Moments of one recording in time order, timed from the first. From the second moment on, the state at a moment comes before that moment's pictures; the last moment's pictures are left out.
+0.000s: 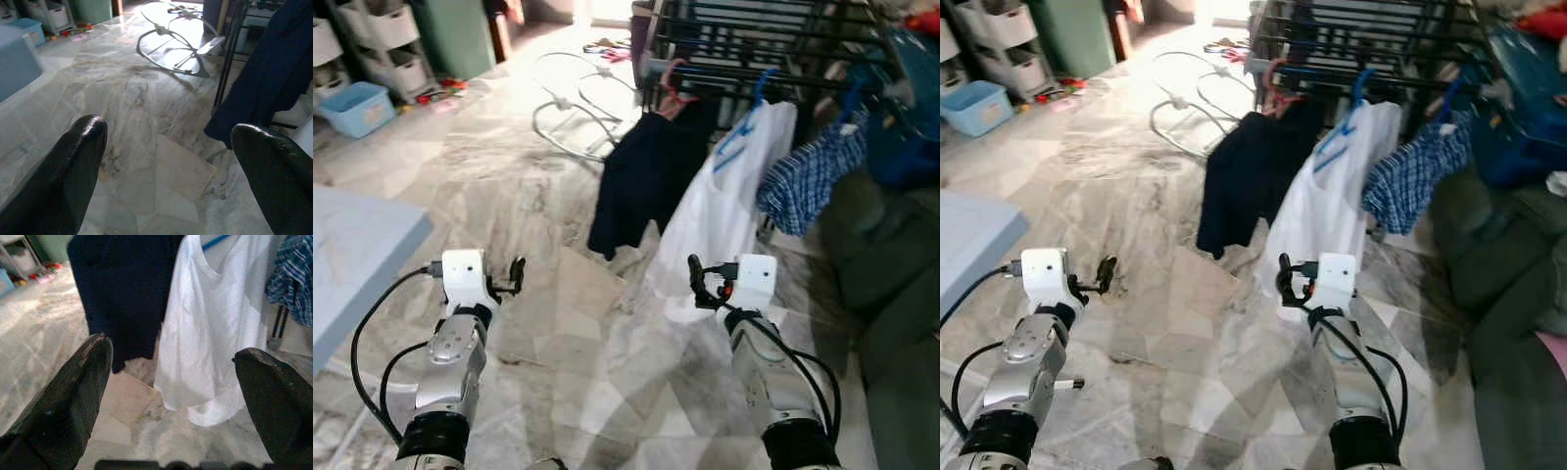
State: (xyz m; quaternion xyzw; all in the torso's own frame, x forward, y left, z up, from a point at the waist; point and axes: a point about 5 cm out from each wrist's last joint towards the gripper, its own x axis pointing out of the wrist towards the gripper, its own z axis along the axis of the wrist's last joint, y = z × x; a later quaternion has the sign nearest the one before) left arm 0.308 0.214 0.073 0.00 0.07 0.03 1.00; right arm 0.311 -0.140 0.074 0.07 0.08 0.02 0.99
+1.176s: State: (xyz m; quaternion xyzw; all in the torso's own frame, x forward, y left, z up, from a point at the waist) left arm 0.211 0.217 -0.060 0.02 0.38 0.02 0.92; right arm 0.252 -0.173 -0.043 0.04 0.38 -0.01 0.93
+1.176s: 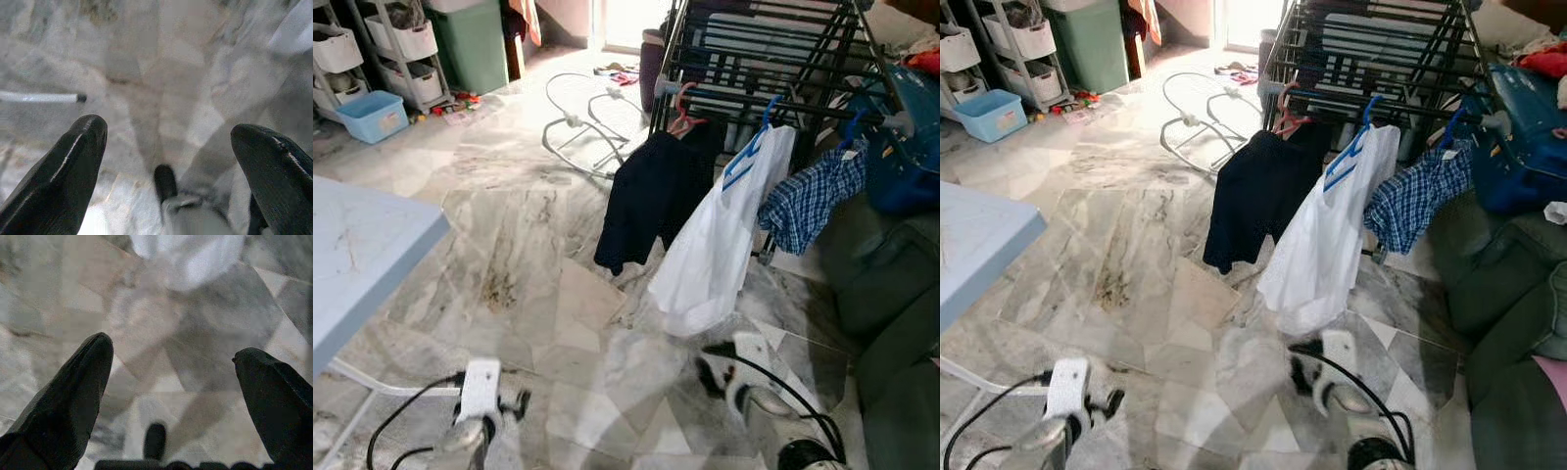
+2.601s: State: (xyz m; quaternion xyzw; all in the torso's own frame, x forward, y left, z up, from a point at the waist) left arm 0.234 0.203 -0.050 -0.01 0.35 0.02 0.93; right arm 0.244 -0.177 -0.047 0.00 0.34 -0.02 0.94
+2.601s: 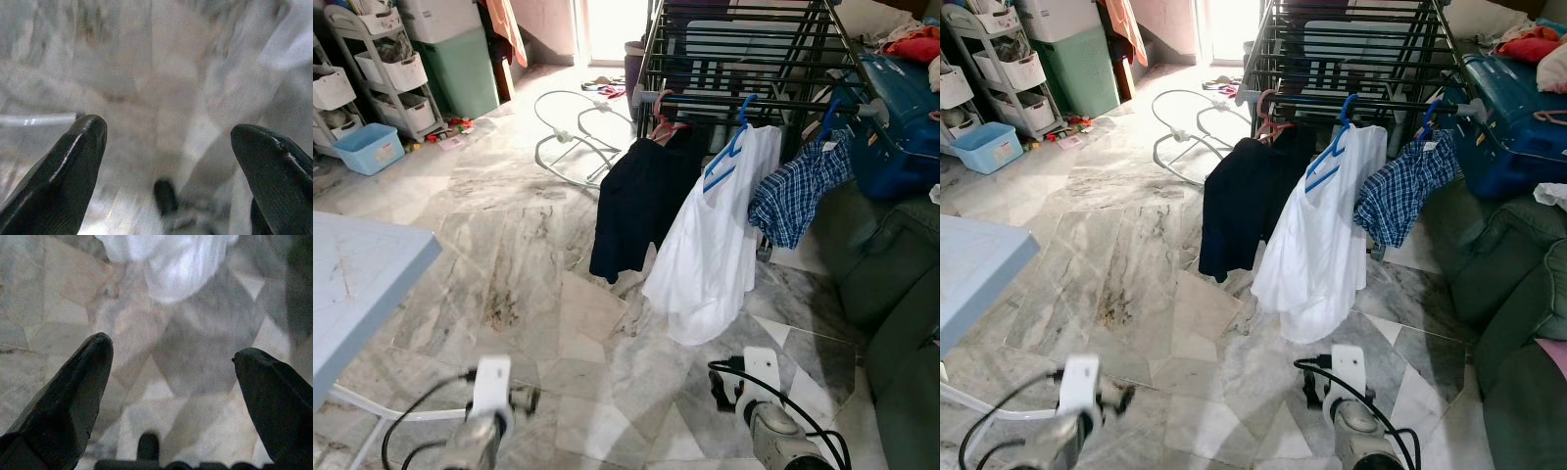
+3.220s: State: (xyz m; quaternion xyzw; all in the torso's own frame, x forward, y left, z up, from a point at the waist) left arm 0.306 0.205 0.052 0.00 0.03 0.01 1.00; right arm 0.292 -0.177 0.038 -0.02 0.08 0.01 1.00
